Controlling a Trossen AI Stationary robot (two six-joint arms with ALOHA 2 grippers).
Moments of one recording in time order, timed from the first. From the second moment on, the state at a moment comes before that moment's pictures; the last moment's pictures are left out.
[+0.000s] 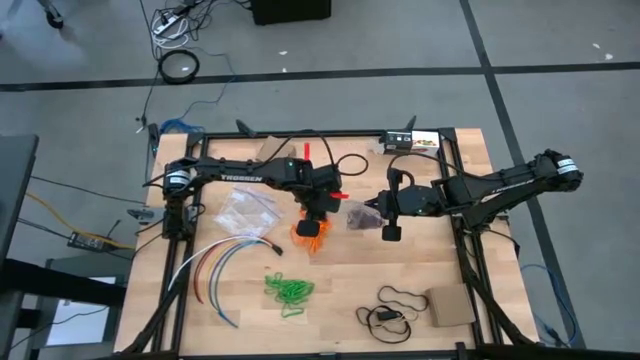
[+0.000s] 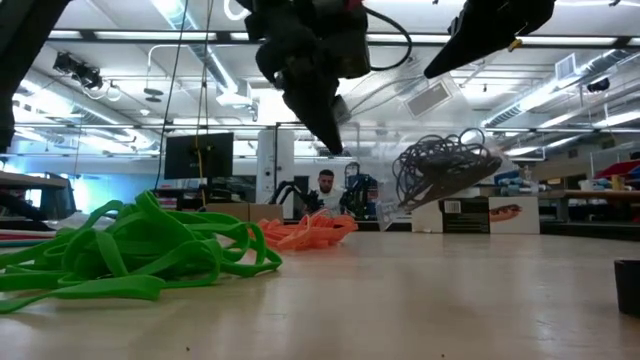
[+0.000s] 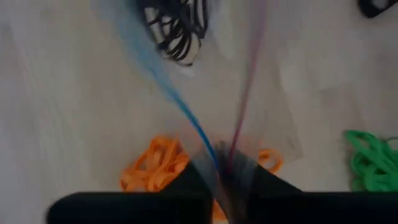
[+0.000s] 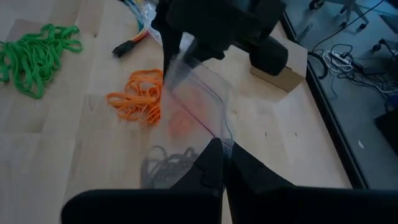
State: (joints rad) left arm 0.12 1.92 1.59 -0.81 0.25 0.31; right arm 0.19 1.11 0.88 -0.44 0.42 -0.04
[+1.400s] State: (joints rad) left arm 0.15 1.89 1.59 -0.81 0.20 0.31; right arm 0.16 1.11 0.88 -0.50 0.28 0.01
